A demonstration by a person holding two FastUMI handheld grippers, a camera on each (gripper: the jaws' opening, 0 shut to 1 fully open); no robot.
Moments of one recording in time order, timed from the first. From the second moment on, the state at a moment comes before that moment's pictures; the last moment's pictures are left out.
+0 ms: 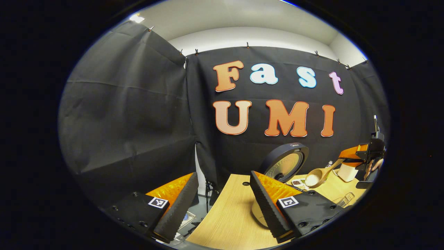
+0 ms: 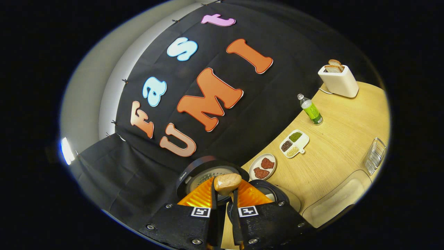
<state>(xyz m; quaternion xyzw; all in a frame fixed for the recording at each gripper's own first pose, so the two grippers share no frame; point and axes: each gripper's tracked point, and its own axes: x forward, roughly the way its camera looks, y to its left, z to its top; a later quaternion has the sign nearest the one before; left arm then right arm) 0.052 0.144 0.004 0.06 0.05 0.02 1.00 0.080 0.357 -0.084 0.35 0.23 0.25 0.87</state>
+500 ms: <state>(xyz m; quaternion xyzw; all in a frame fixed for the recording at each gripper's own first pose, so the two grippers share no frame) 0.047 0.149 0.003 0.06 0.05 0.02 1.00 0.077 0.367 -0.095 0.28 0.22 0.25 0.90</state>
